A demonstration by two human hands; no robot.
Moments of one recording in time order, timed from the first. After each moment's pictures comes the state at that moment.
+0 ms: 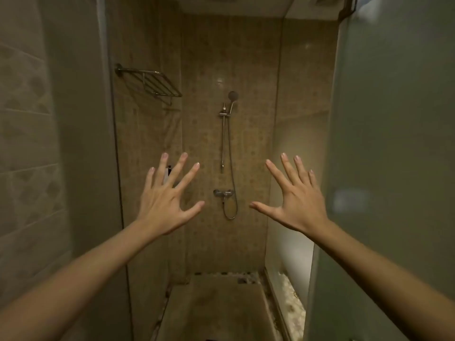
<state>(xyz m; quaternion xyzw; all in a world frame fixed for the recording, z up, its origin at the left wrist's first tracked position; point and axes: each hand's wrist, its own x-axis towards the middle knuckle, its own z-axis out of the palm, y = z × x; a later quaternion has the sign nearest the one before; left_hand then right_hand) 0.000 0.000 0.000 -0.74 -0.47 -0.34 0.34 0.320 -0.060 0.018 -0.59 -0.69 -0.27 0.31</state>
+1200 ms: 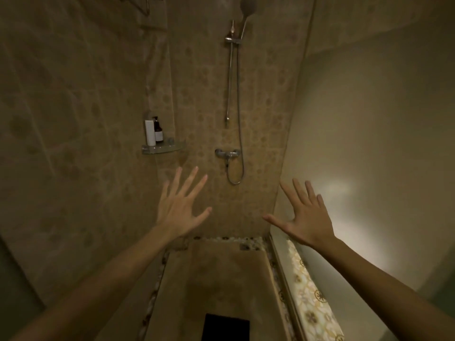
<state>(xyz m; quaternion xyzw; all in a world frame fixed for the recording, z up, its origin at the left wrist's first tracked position) 0.028 0.378 -0.173 -0.80 -0.54 -0.23 0.16 0.364 0.316 -0.171 -0.66 -0.70 -0.11 0.25</state>
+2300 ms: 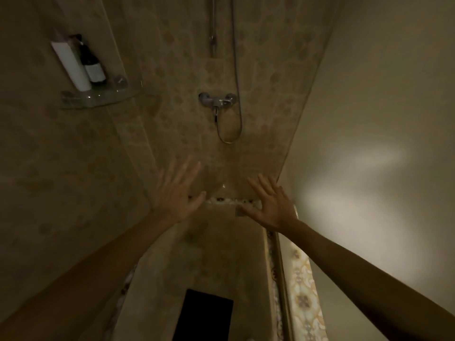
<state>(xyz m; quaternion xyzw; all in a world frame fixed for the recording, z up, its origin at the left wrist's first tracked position) 0.200 0.734 -0.317 -0.78 -0.61 -0.14 0.01 0.491 0.719 -0.337 -0.61 -0.77 0.10 0.13</state>
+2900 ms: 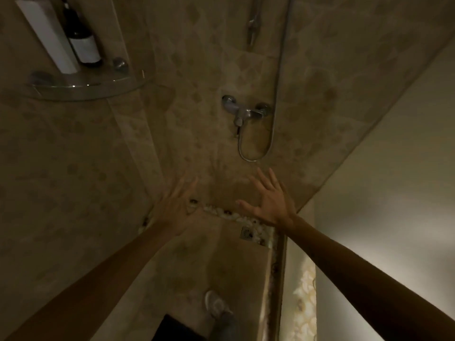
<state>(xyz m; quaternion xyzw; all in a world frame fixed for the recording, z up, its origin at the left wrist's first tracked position) 0.205 0.957 -0.421 -0.67 -0.73 -0.12 -0.09 0.484 1.031 -0.378 -0.54 -0.84 0.11 0.06</state>
